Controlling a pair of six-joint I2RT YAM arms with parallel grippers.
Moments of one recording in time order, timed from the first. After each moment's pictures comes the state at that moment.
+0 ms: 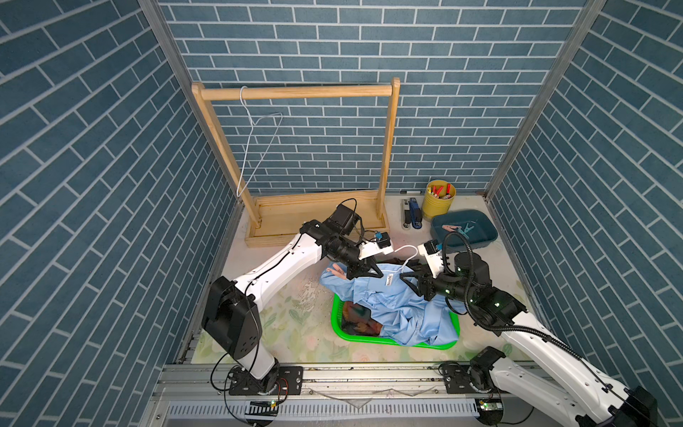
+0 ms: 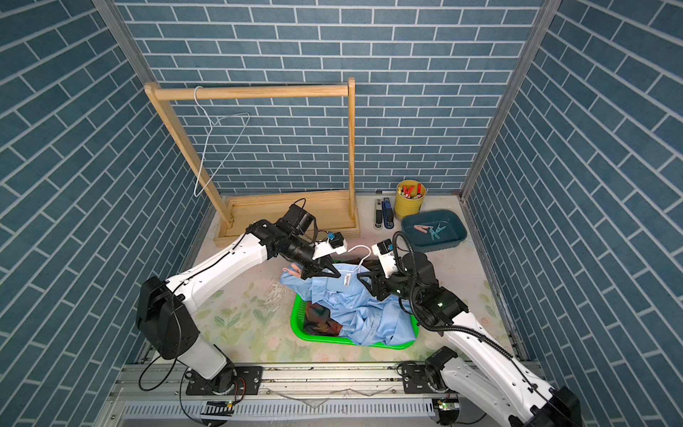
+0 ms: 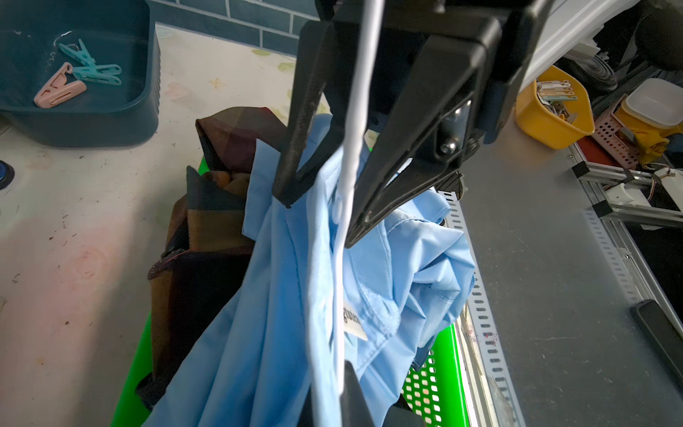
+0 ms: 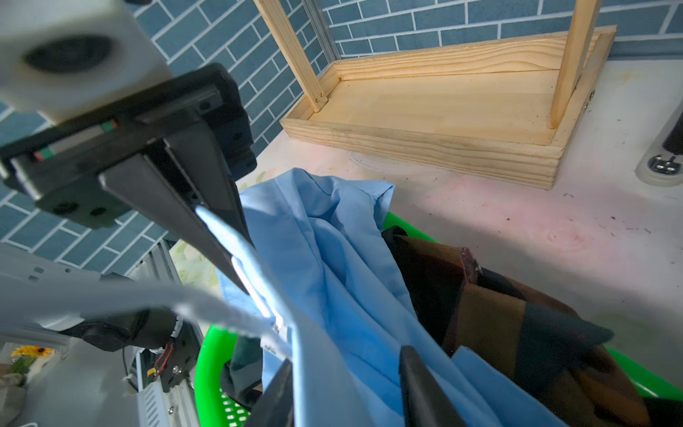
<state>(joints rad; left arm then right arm) -0.64 1.64 1.44 -0.89 0.84 0.64 0.62 0.85 0.65 -0.26 -0.41 0.26</state>
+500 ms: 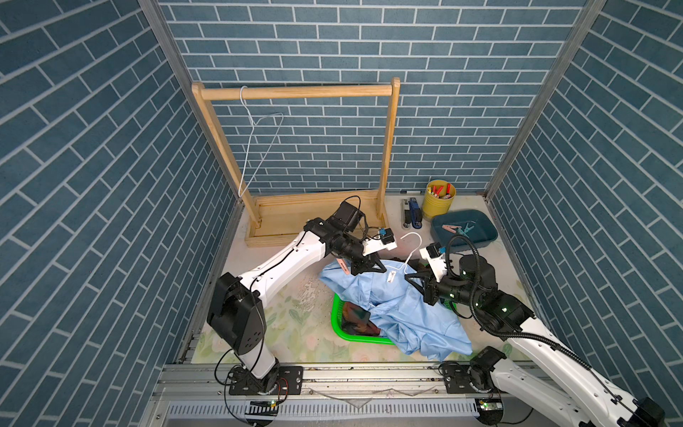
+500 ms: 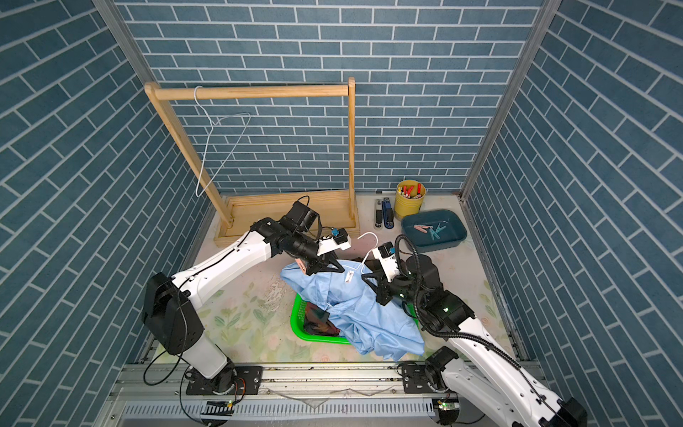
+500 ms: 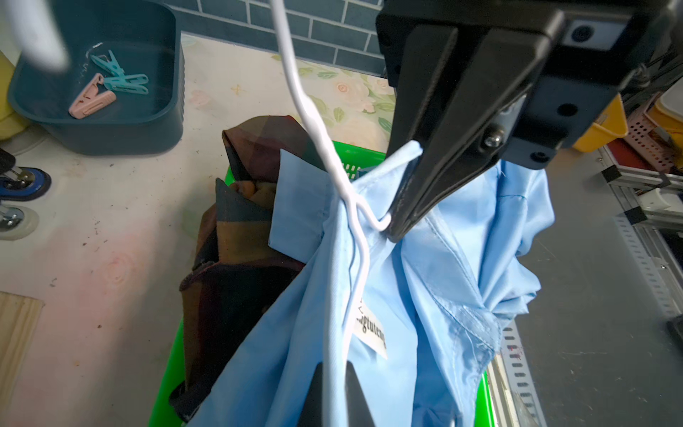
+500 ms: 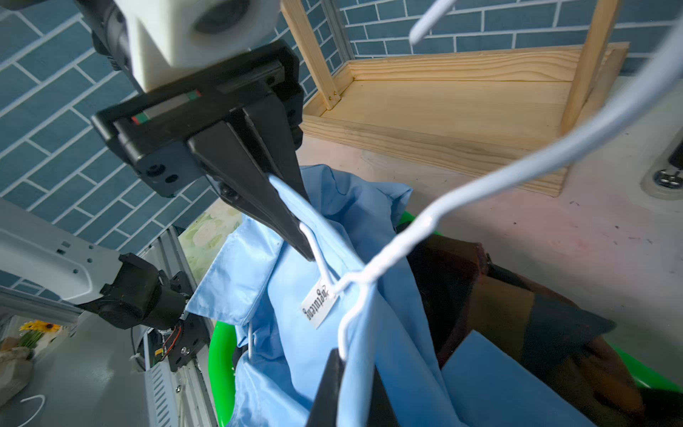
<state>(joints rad) -0.67 1.67 1.48 -0.82 0.76 0.60 0.63 0.76 0.66 -0.34 -0.37 0.23</state>
